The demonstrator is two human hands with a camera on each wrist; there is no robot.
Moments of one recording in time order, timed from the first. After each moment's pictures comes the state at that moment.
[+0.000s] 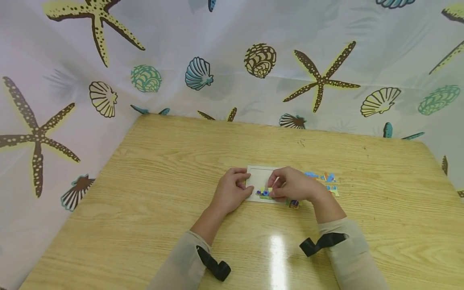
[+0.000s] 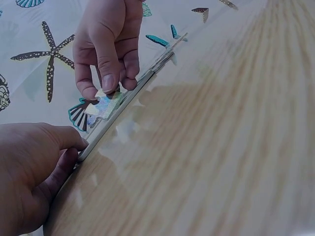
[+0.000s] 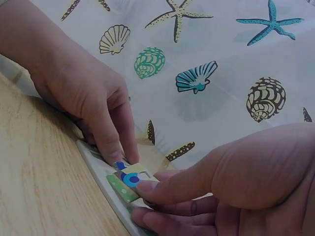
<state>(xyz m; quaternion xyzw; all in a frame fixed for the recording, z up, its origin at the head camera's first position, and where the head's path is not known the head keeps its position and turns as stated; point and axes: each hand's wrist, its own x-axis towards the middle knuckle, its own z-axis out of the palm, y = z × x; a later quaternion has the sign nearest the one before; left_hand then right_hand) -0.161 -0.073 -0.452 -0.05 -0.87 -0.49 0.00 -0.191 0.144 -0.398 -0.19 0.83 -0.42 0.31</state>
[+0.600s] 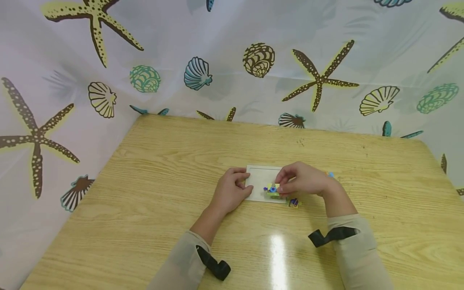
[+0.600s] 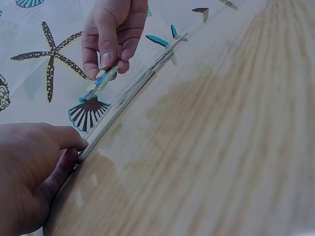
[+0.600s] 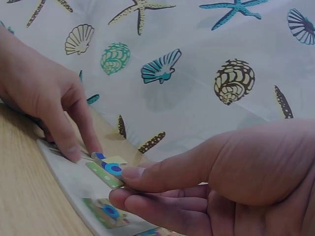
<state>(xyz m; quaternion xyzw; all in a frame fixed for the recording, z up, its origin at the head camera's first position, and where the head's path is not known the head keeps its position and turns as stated) -0.161 -0.071 -0.453 -0.04 -0.87 -0.49 -0.01 -0.201 0.170 -0.392 -0.20 0.82 -0.44 0.31</state>
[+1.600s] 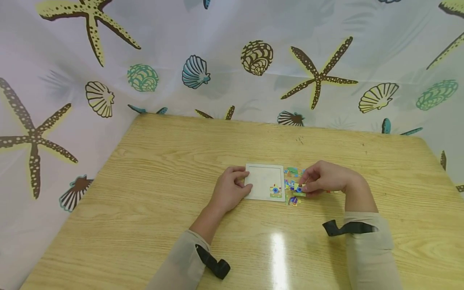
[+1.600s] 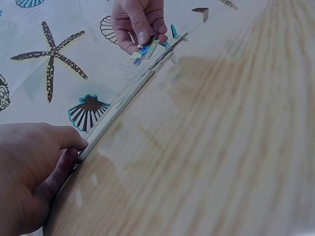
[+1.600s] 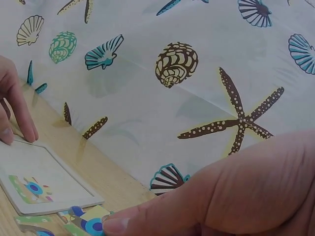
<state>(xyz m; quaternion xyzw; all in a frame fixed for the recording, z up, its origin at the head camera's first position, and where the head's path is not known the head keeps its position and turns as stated) -0.160 -0.071 -0.452 -0.05 -0.87 -0.50 0.00 -0.201 0.225 -0.377 -0.16 0.84 -0.38 0.36</state>
